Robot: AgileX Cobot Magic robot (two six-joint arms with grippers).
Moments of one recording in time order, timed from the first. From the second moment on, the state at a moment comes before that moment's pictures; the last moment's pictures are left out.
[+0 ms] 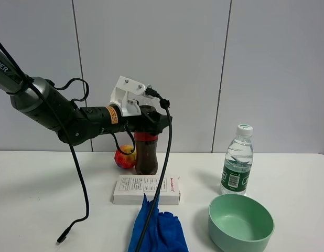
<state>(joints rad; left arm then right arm) -0.38 2.22 -1.32 0.51 -0.80 -0.36 -0.03 0.00 -0.49 0.09 1.07 0.04</state>
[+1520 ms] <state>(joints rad) -0.42 2.02 -1.32 0.35 -0.32 -0.41 -0.03 0.00 -0.49 0.09 1.07 0.04</state>
